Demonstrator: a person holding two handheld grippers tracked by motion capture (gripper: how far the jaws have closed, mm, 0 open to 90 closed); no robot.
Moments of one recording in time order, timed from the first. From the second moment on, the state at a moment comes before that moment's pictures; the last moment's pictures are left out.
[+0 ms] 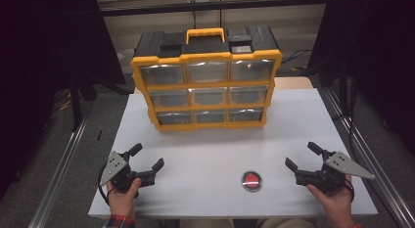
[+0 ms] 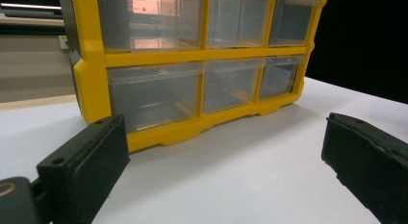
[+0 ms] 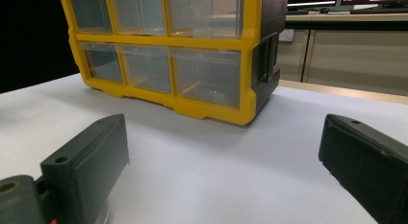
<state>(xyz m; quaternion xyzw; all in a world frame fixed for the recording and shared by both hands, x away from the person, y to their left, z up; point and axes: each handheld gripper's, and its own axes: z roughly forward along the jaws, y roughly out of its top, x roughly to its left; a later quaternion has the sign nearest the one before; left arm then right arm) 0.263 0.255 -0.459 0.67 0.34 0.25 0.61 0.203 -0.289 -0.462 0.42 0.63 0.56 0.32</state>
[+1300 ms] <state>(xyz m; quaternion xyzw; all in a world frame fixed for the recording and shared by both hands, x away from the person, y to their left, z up) 0.263 0.251 -0.460 0.68 0.34 0.25 0.61 0.228 -0.277 -0.441 0.48 0.62 0.52 0.33</state>
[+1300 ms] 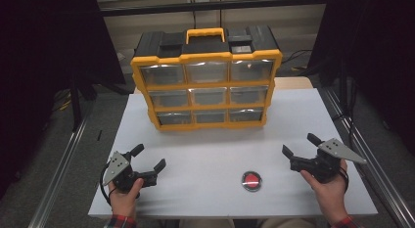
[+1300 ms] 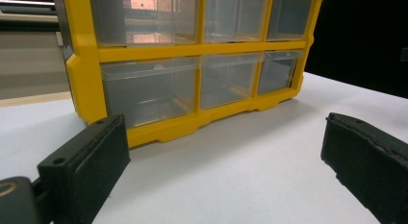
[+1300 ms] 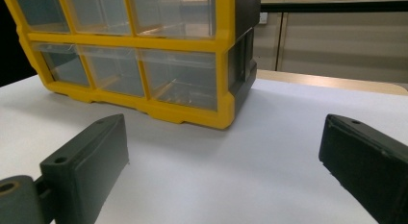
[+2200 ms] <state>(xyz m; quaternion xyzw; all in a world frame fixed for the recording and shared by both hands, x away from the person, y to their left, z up) 0.264 0.249 -0.461 0.68 0.33 0.25 0.60 0.254 -0.255 -0.415 0.50 0.62 0.51 0.34</state>
